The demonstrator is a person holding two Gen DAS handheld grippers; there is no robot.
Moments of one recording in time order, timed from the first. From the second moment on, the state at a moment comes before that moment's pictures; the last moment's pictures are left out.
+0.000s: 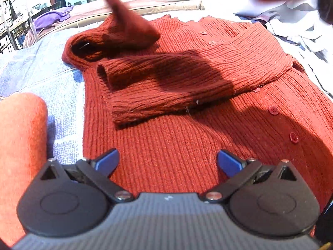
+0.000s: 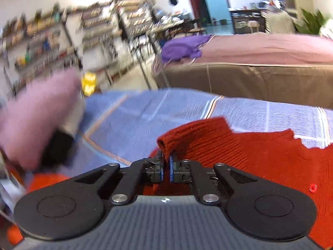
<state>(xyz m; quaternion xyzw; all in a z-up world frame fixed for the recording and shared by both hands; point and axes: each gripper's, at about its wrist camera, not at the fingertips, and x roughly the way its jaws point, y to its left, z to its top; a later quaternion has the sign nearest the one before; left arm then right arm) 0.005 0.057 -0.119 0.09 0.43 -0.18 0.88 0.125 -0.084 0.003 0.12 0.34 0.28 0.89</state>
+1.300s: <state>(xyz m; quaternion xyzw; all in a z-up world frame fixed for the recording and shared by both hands) 0.264 0.047 -0.108 0.16 0.40 -0.05 0.90 0.122 -0.102 0.106 0.46 0.23 0.52 0.68</state>
